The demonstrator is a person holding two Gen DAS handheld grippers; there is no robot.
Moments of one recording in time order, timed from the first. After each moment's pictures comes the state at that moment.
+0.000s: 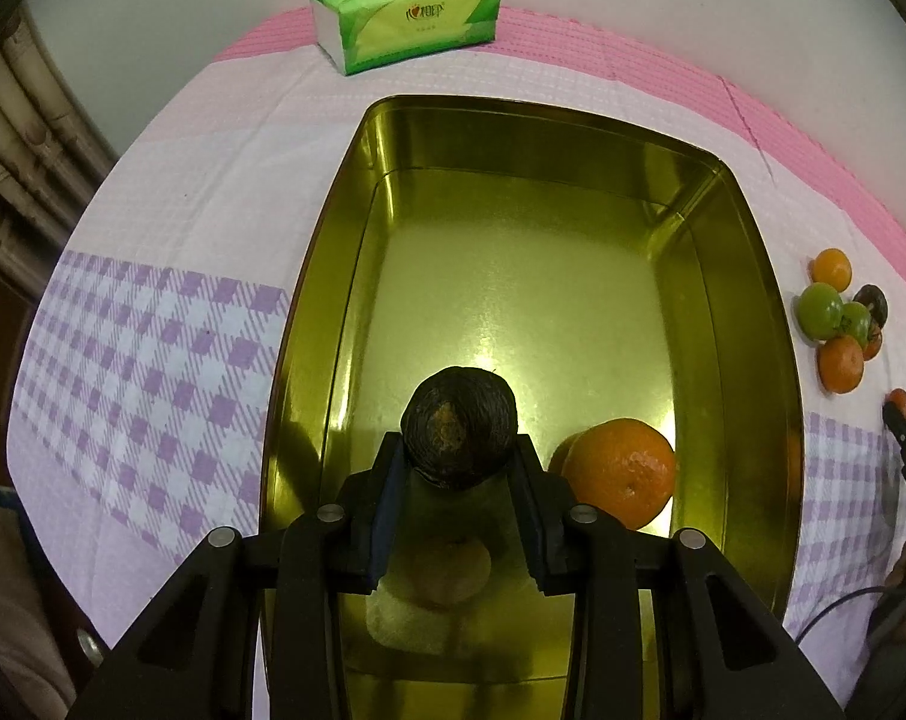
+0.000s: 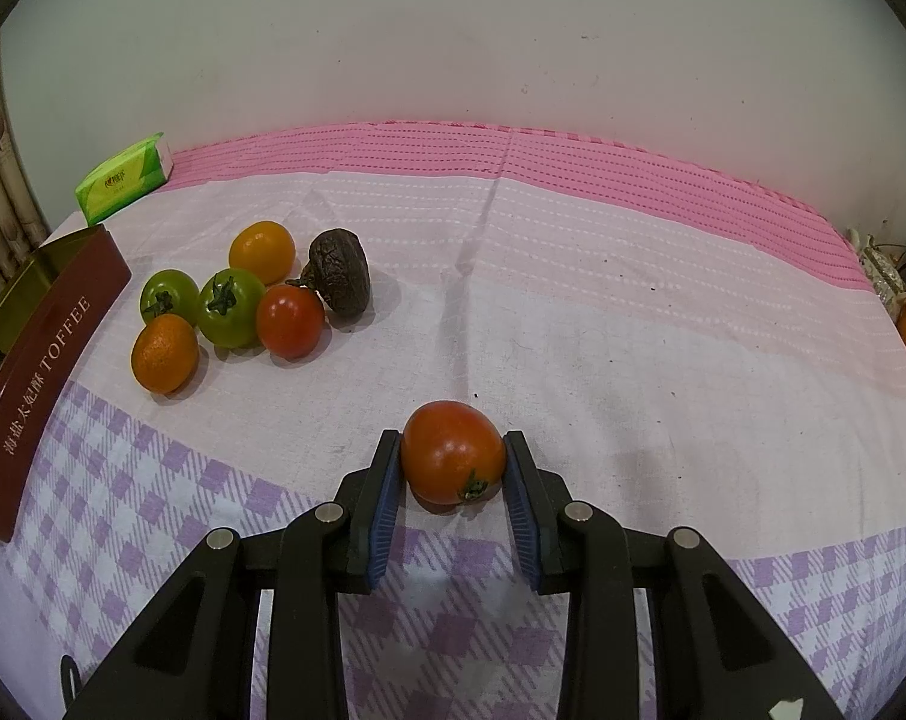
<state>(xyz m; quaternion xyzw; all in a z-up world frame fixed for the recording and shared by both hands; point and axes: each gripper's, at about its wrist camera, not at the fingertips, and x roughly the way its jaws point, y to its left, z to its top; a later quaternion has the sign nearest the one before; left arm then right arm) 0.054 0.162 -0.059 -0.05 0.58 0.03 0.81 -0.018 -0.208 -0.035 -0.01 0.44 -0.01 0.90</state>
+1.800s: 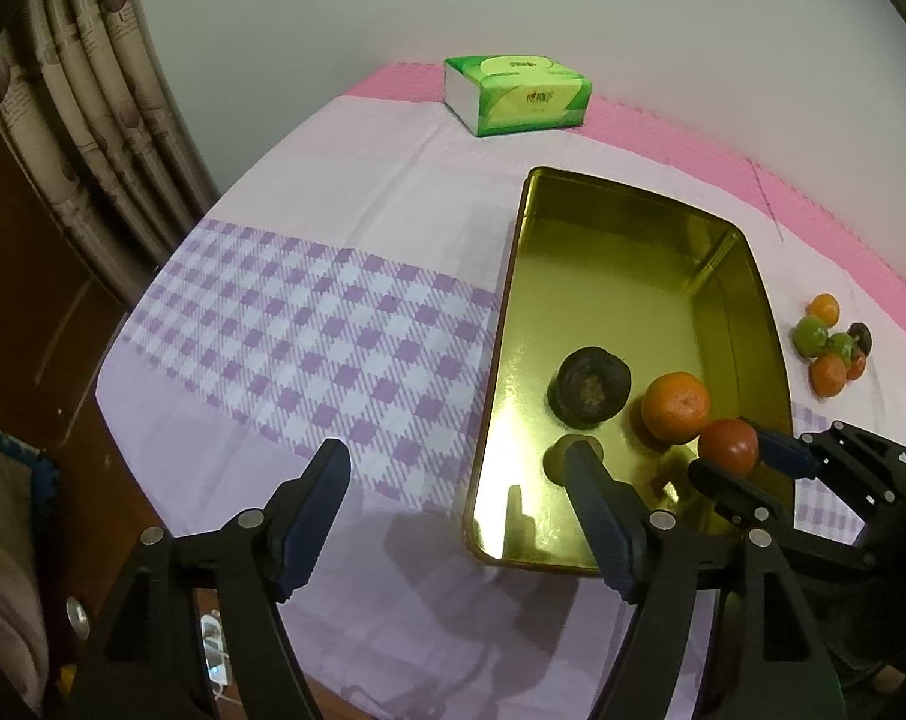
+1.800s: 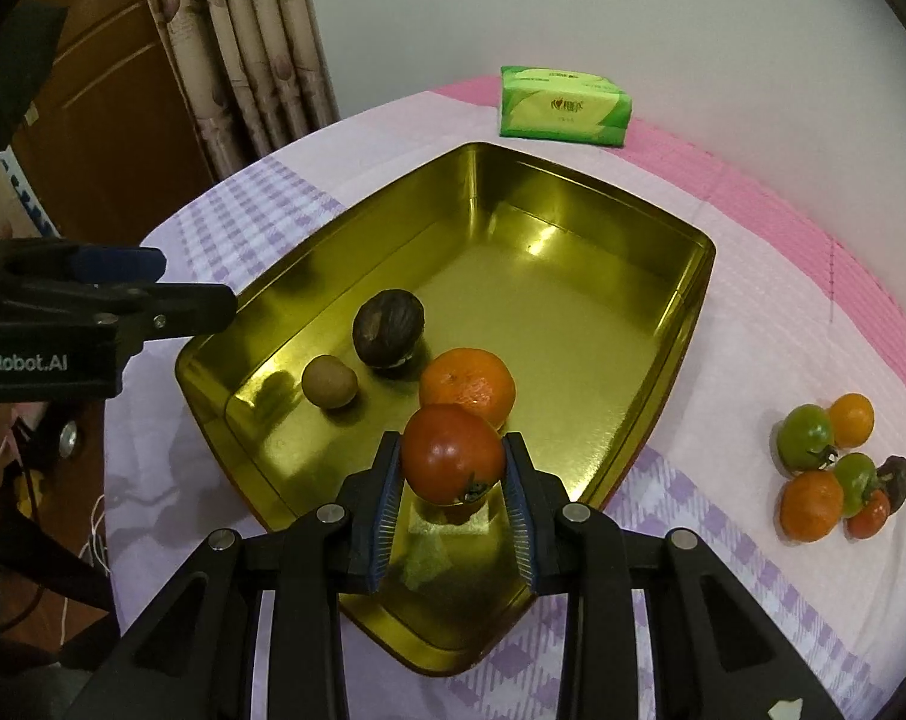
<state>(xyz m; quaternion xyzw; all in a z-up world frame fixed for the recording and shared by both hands) -0.035 0.211 -0.001 -0.07 0.52 0.09 0.85 -0.030 0.069 -0.009 -0.13 0.47 0.29 0.82</state>
